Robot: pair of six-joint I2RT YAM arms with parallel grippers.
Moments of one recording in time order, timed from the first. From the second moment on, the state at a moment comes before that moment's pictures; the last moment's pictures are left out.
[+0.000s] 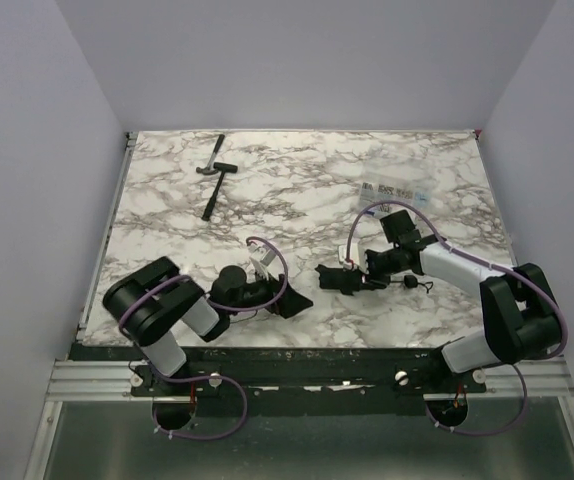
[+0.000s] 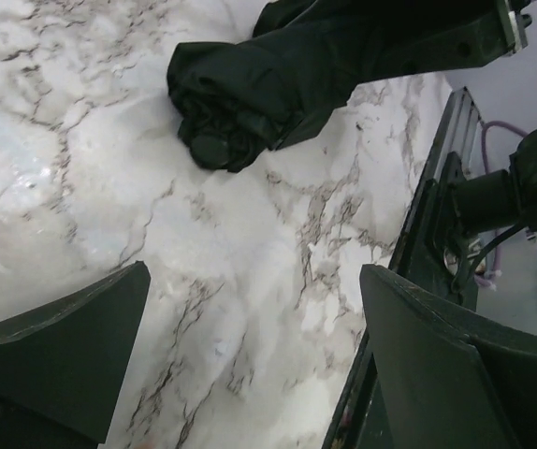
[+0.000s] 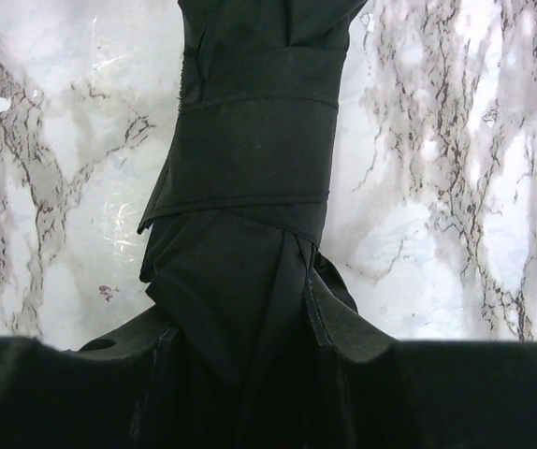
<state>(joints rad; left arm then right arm) -0.72 1.56 0.20 1.08 0.42 -0.64 0.37 1.47 0.72 -0.43 -0.58 -1.16</state>
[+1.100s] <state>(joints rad) -1.14 1.03 0.23 0.73 -0.19 -0.52 0.38 1.50 0.73 -0.37 -0.56 -1.09</state>
